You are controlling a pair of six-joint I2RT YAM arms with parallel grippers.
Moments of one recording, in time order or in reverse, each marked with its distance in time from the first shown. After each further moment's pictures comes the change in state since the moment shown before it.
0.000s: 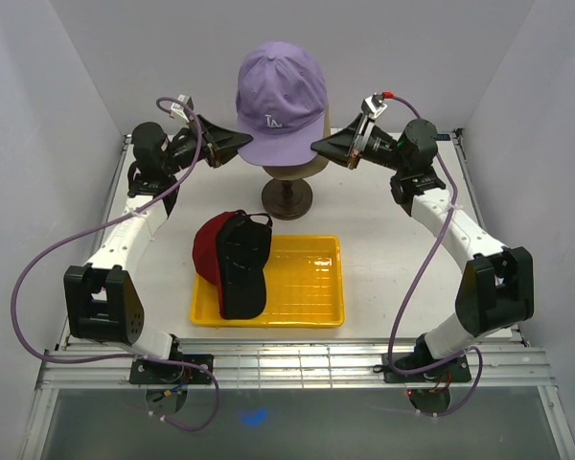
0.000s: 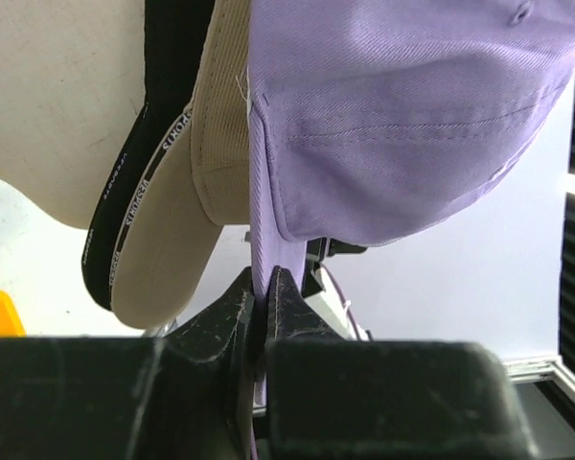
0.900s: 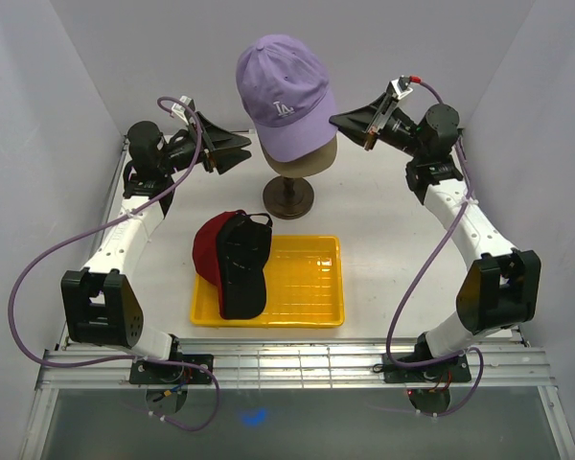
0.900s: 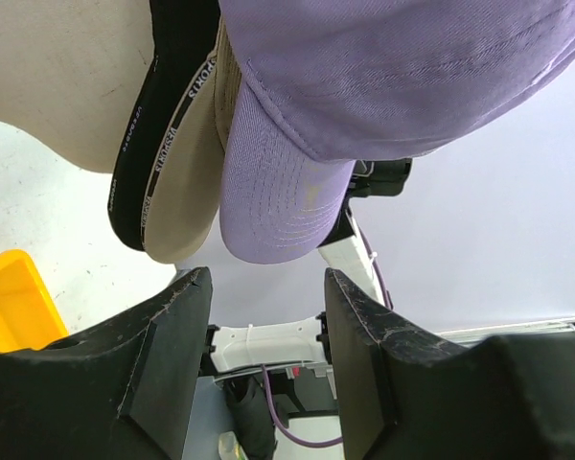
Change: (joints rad) left arm 0.016 -0.021 0.010 -0.075 0.108 0.074; right arm -0.087 0.006 0.110 -0.065 0.064 0.082
